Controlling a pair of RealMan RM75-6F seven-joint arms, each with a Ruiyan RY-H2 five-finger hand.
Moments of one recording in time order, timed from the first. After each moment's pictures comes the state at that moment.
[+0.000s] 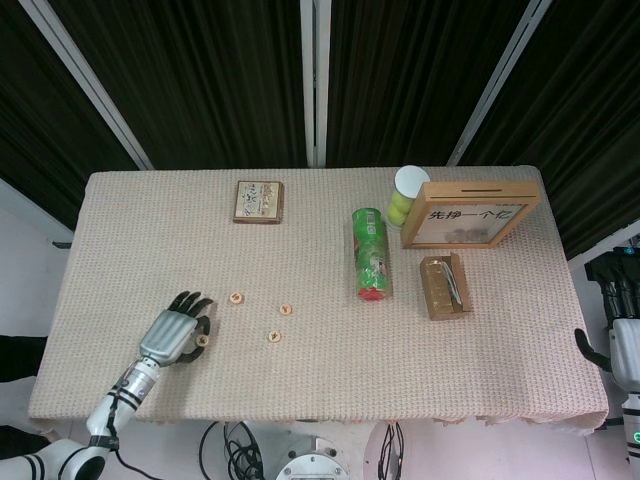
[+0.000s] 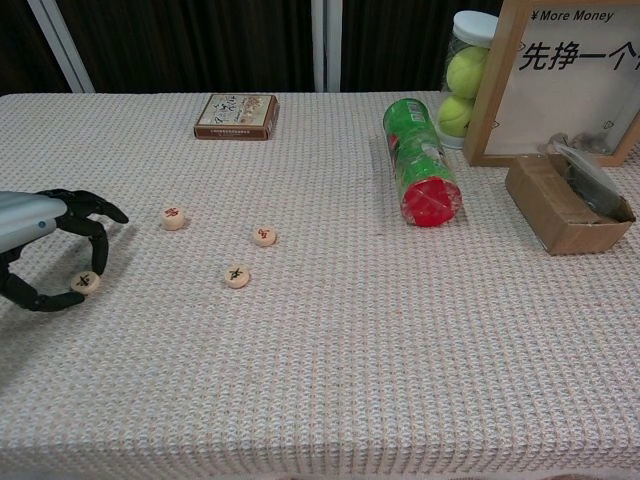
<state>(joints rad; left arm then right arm) -0.46 -1.46 0.03 -1.46 1.39 1.05 0.19 0.05 -1.10 0.12 -1.56 -1.42 1.51 -0.02</state>
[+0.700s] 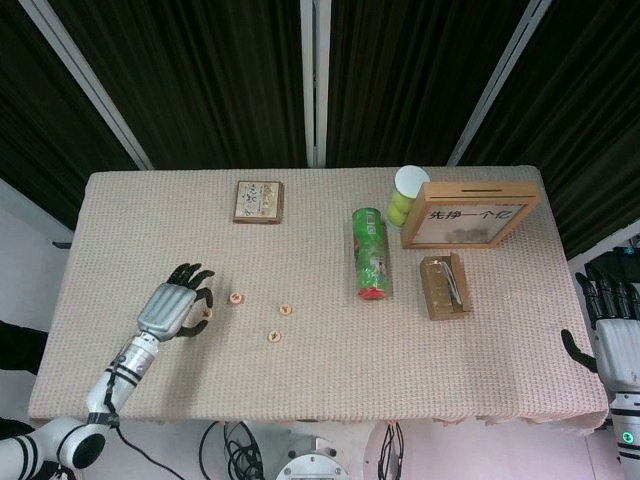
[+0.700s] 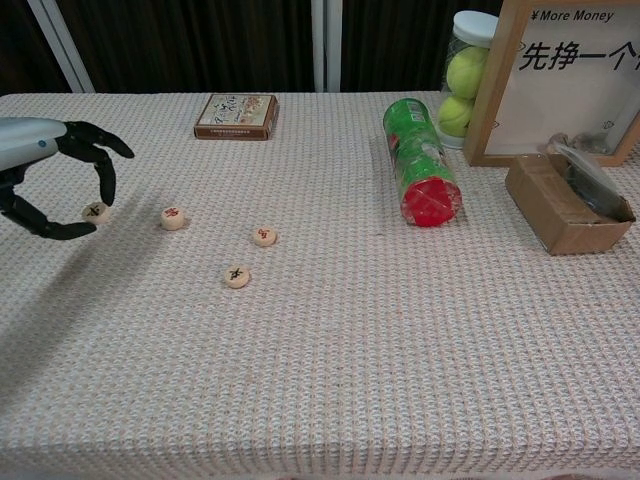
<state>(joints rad) -0.54 -1.37 -0.09 -1.57 1.33 1.00 0.16 0.06 -1.11 0.11 -1.58 -1.46 1.51 -0.07</state>
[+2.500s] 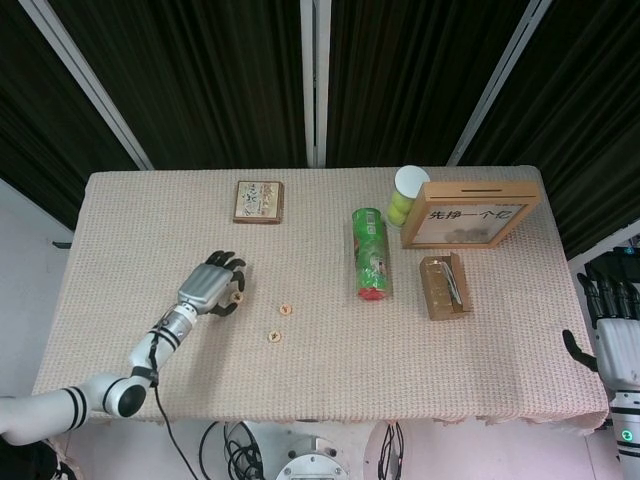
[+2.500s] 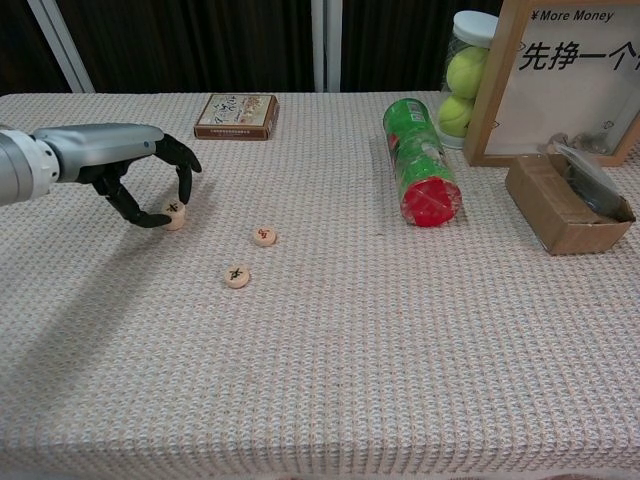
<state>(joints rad) -0.77 -1.49 -0.13 -1.41 1.10 0.78 0.20 0.06 -1.12 0.11 -1.56 -1.44 1.50 -0.06</state>
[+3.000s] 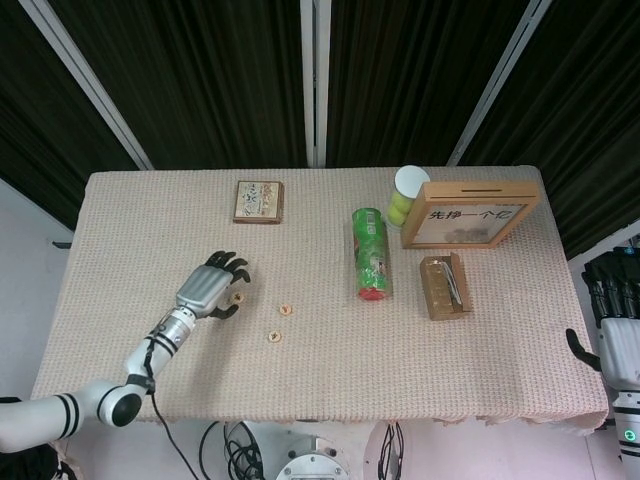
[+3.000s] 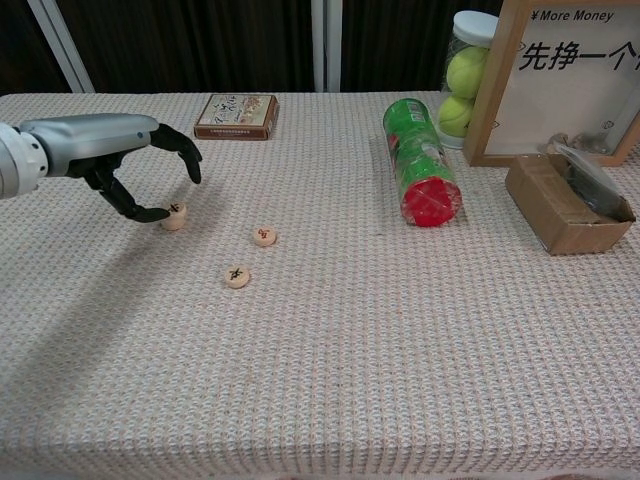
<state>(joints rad) -0.74 -1.45 -0.12 -1.52 1.14 0.87 0.21 0.06 -1.12 0.11 -1.55 -1.43 1.50 -0.06</state>
